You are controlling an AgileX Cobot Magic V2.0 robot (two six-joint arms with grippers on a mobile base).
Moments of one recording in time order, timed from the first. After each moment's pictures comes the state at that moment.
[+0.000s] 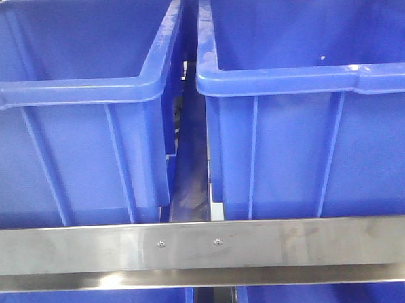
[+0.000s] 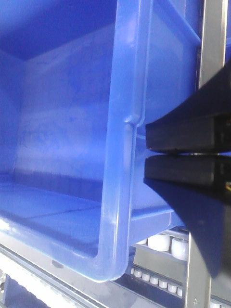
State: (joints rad) left arm -0.15 0.38 -0.29 0.13 0.31 -0.25; right arm 0.06 -0.01 0.03 -0.02 0.14 0.14
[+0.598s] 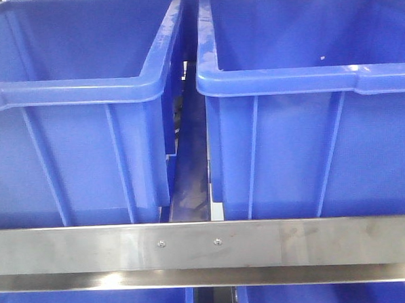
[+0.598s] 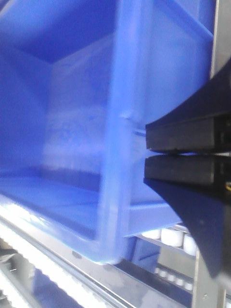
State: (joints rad) left arm -0.12 0.15 -0.14 0.13 0.23 -0.25; right arm 0.06 -0.01 0.03 -0.02 0.14 0.14
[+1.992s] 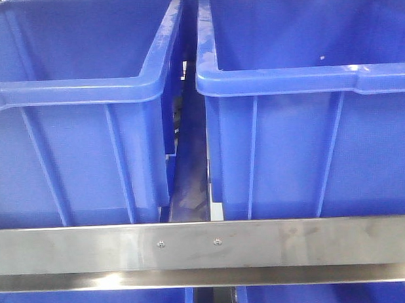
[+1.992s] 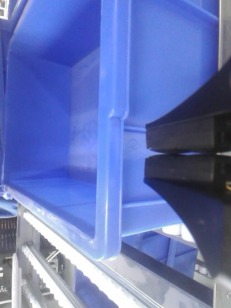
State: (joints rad) left arm -0.11 0.00 0.01 0.21 0.10 -0.25; right arm 0.06 -0.01 0.03 -0.02 0.14 0.14
